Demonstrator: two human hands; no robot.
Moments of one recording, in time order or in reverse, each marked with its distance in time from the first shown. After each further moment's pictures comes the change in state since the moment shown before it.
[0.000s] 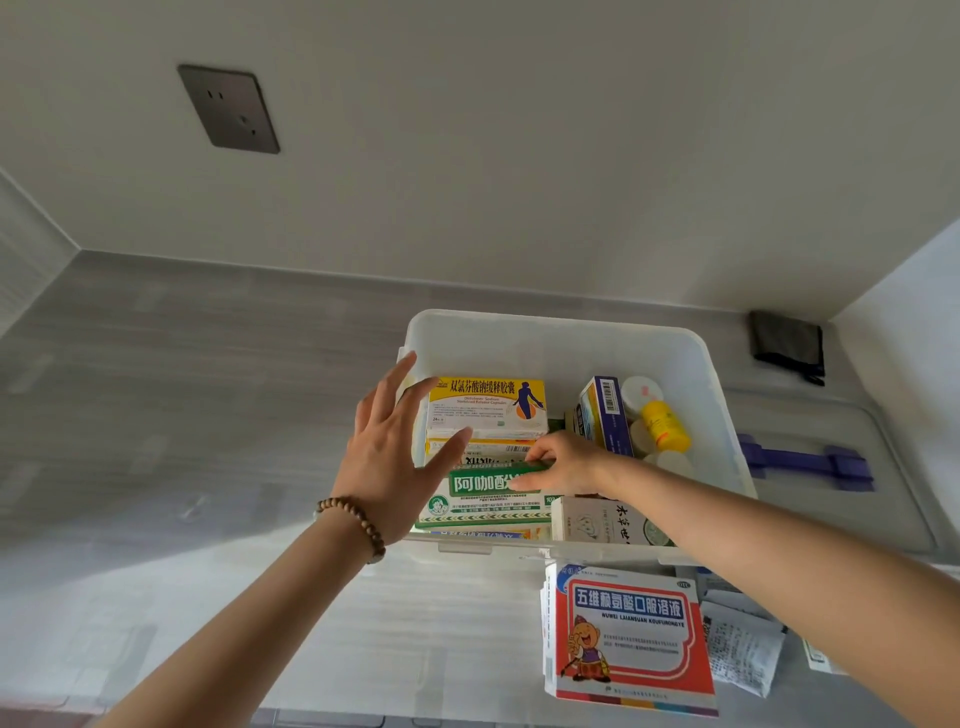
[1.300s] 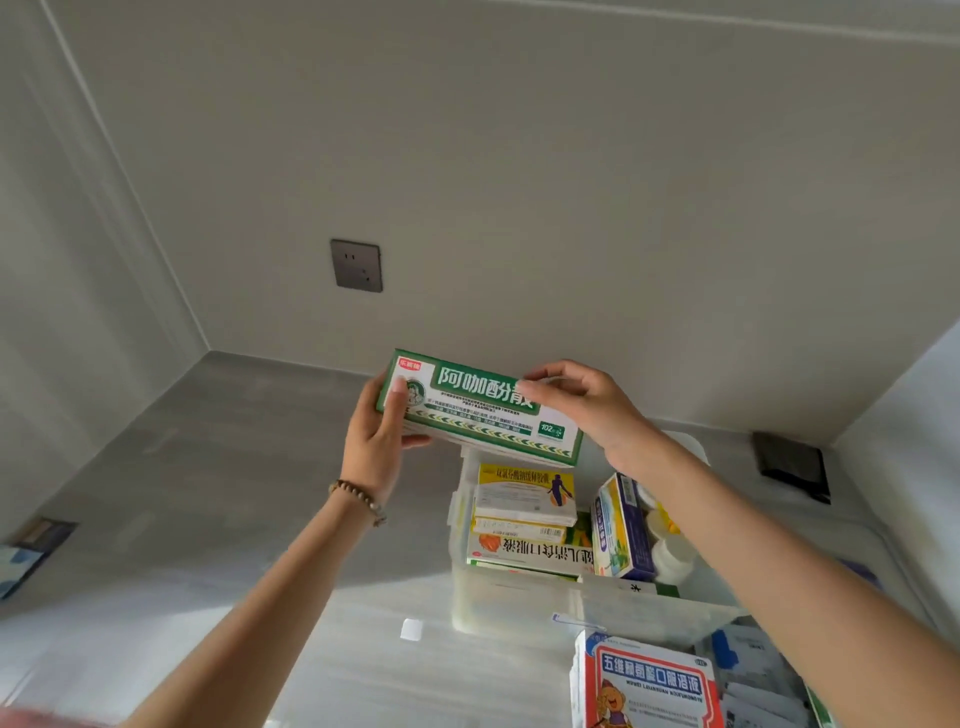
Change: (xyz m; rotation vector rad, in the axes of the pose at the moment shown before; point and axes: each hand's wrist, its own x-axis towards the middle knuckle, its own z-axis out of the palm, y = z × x) left_hand 0.014 0.004 -0.093 -0.921 0.402 -0.060; right_hand -0.126 -0.151 -0.071 0.671 0.374 -0.532
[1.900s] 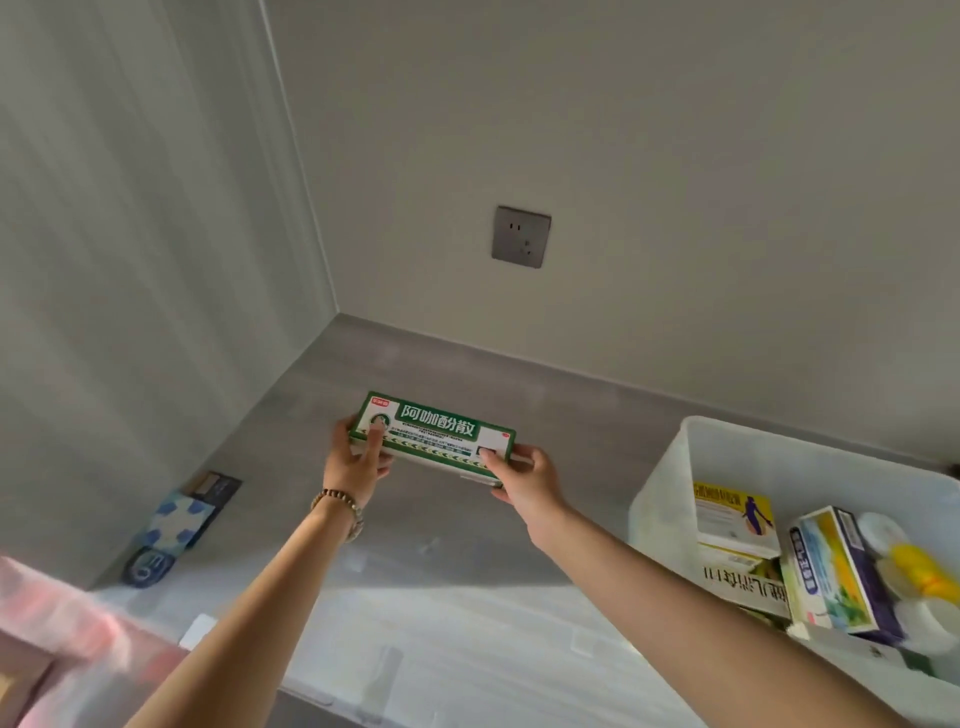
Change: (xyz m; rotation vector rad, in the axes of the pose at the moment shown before) left_hand 0.068 -0.098 -0.257 0.261 0.265 -0.328; right_hand 0.080 0.096 0.288 0.240 0.199 0.375
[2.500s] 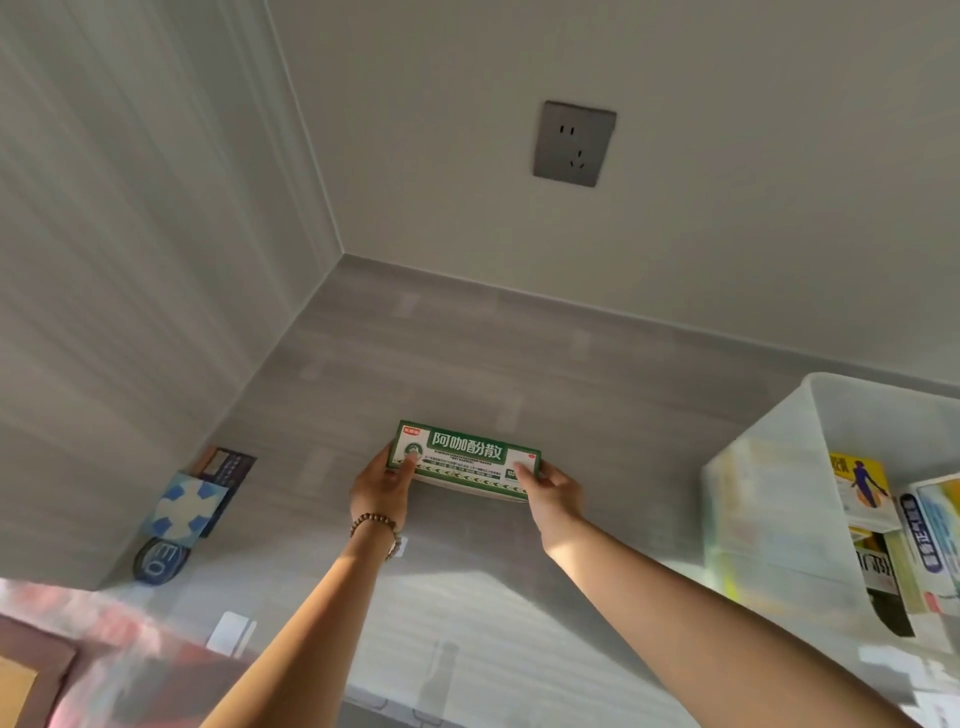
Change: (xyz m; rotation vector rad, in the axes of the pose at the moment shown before) left_hand 0.038 -0.117 -0.014 0.412 -0.022 -0.017; right_hand 0.063 0.108 0.040 -0.022 0.234 0.181
